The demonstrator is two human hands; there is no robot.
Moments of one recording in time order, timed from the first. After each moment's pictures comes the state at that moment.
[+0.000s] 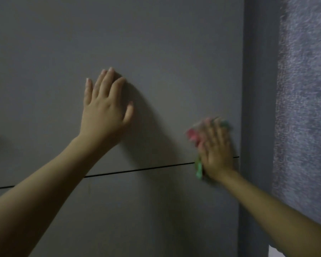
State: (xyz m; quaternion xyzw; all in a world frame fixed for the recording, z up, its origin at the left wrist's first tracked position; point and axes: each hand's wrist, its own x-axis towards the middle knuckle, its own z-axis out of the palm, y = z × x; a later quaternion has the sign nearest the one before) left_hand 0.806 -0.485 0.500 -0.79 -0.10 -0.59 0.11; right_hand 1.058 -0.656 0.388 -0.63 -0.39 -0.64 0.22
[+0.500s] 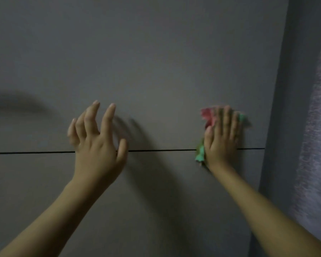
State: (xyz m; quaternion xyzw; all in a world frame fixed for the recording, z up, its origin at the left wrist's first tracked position) left_hand 0.743 -0.462 0.390 -0.76 -0.23 -0.60 0.07; right_hand 0.997 -0.603 0.381 -0.67 -0.27 -0.60 0.34
